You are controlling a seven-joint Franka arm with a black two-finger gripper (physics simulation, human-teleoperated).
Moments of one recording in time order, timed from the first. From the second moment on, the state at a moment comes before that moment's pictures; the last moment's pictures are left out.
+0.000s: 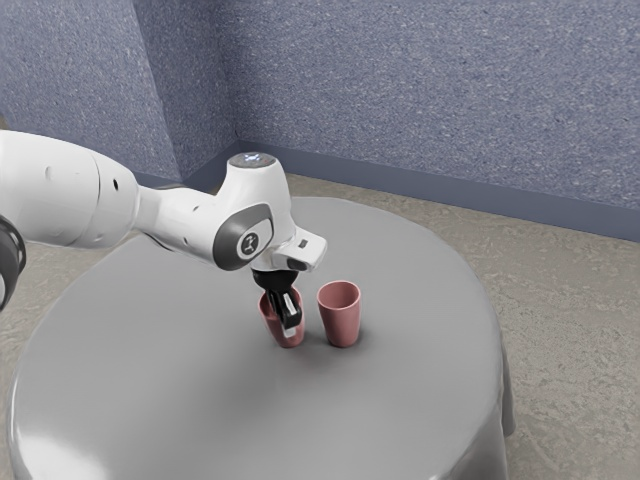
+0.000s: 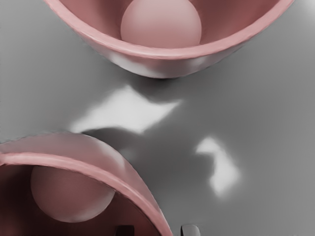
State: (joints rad) arm -0.39 0.32 0.23 -2.00 -0.11 2.31 0.53
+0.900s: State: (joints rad) arm -0.39 0.31 0.23 -2.00 -0.08 2.31 0.48
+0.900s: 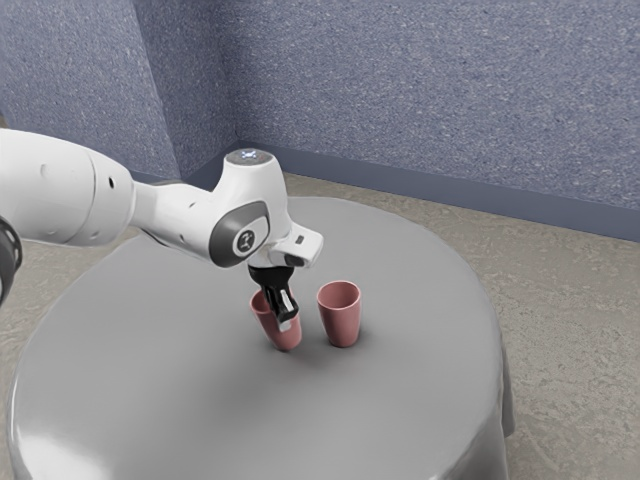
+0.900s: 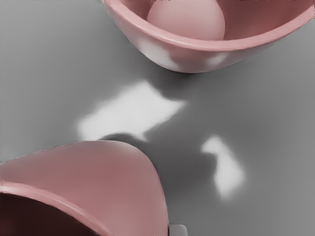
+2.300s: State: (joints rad) arm -0.43 0.31 0.13 -1.68 0.07 2.05 0.39
